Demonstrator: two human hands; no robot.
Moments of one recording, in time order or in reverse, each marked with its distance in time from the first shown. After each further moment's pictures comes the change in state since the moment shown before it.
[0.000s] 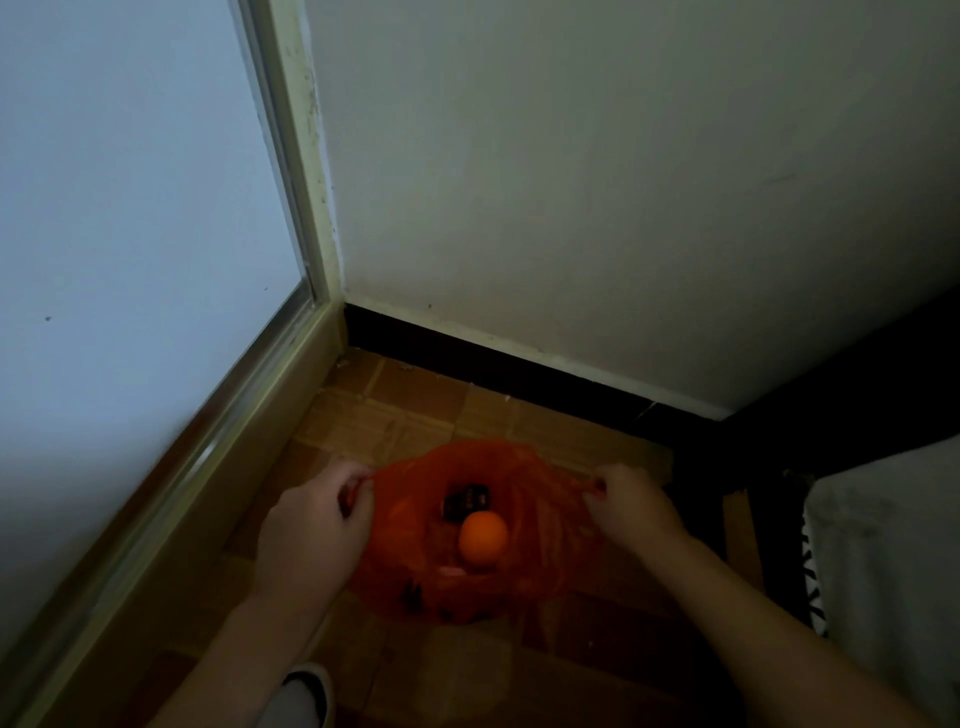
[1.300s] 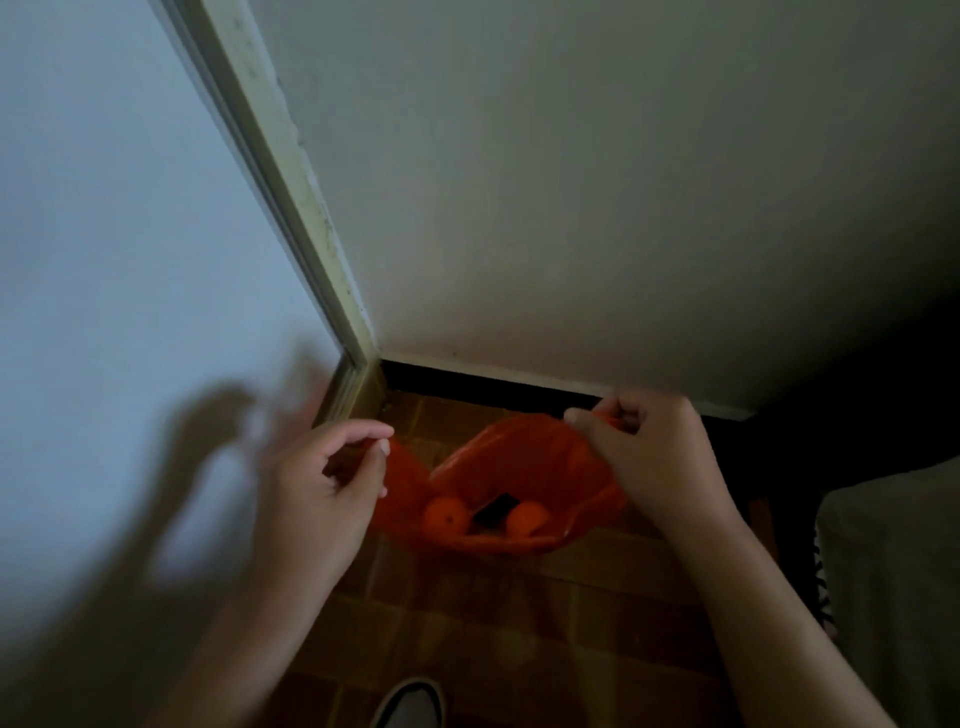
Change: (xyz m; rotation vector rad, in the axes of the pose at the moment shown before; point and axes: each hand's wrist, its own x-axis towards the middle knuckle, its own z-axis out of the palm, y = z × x) left_hand 0.053 0.118 -0.145 -0.272 0.110 0.067; right_hand -0.082 -0.125 -0.183 0.758 0.229 -0.111
